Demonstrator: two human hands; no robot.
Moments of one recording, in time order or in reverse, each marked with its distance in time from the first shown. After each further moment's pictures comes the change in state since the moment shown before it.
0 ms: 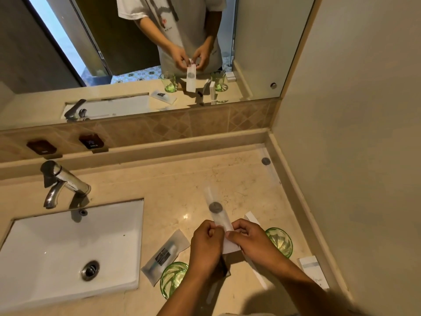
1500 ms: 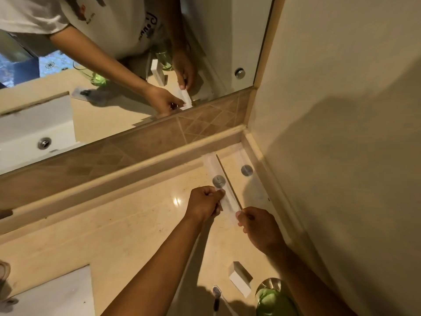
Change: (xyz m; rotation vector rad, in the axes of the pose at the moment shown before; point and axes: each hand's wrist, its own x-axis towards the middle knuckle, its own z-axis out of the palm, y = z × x) left_hand 0.273 0.059 0.134 0.088 -0.285 -0.257; right_hand 0.180 0.024 -0.118 -0.243 0.356 0.177
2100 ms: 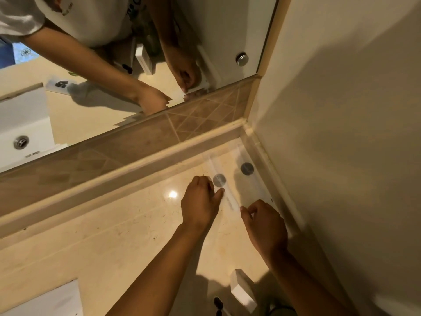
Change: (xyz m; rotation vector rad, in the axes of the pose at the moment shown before) left_hand 0.041 -0.023 0.003 0.839 0.281 0.487; right_hand 0.029 0.020 0.018 -0.590 0.257 0.018
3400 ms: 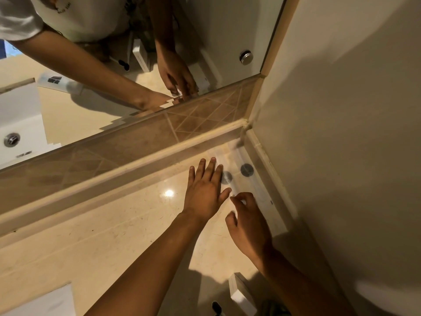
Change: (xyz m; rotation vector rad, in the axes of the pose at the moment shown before) left_hand 0.033 -0.007 0.013 0.368 -0.152 0.359; right_hand 0.004 -0.019 0.021 0.061 0.150 -0.276
